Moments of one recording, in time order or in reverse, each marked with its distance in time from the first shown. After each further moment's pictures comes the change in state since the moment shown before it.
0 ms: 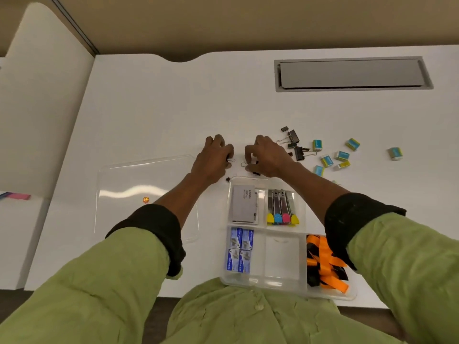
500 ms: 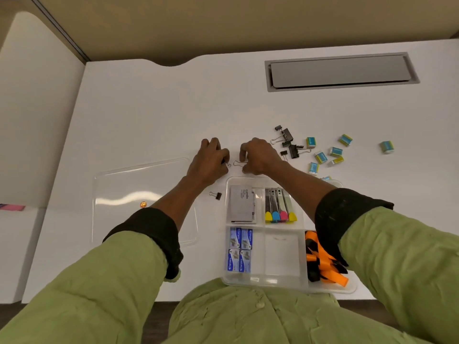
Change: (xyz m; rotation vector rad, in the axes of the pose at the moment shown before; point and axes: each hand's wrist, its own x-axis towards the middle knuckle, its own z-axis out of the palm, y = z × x) left_hand -0.002 0.001 -0.002 0.018 0.033 0.081; right_hand 0.012 -0.017 0.003 0.089 -0.053 0.236
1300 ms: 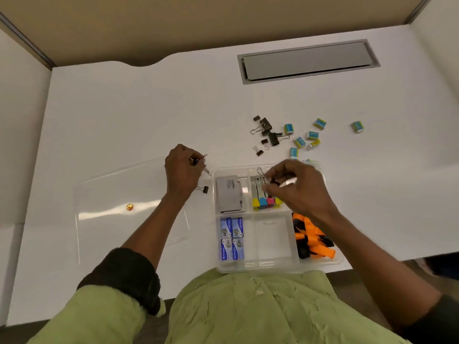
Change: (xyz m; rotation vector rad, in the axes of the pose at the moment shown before) left_hand -0.051 0.010 -0.009 -0.414 0.343 -0.252; right_hand -0.211 0.009 -0.030 0.590 0.363 0.197
